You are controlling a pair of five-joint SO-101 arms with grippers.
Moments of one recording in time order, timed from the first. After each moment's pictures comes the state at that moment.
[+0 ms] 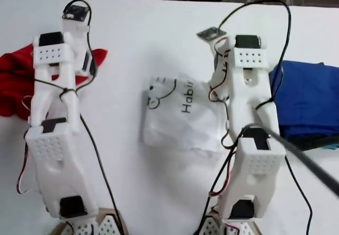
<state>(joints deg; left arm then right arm) -17.2 36.9 -32.8 77.1 -14.6 -3.4 27.8 -26.0 97.2 33.3</state>
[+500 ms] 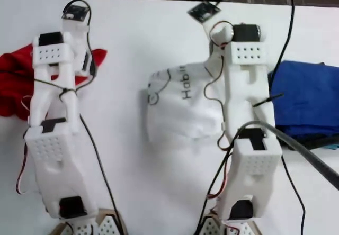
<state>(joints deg) -17.2 36.9 -32.7 77.1 -14.6 -6.8 28.3 -39.6 93.5 37.2</state>
